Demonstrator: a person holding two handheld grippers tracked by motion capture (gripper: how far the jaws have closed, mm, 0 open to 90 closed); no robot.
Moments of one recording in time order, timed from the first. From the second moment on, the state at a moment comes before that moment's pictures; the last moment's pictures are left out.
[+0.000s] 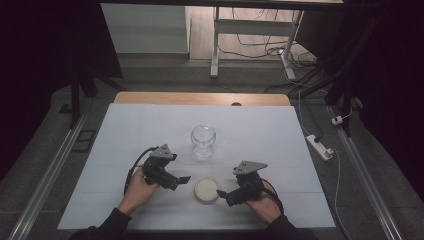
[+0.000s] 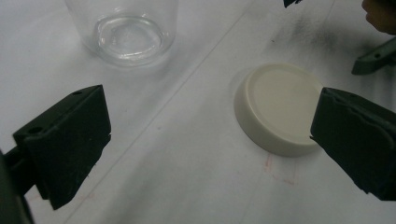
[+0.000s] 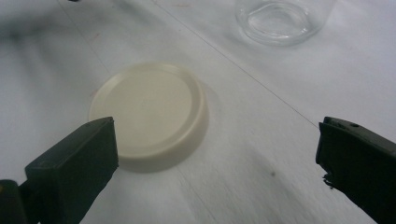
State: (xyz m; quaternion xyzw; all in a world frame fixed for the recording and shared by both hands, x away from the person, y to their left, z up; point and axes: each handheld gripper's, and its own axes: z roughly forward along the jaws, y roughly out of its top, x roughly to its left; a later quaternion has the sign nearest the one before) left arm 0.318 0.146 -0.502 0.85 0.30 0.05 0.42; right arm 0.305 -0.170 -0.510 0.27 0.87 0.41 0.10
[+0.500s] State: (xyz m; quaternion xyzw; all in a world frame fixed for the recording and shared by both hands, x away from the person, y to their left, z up) left arm 0.281 0.181 -0.500 0.84 0.33 0.07 0.42; right arm 0.297 -0.215 -0.503 0.32 0.85 0.41 0.11
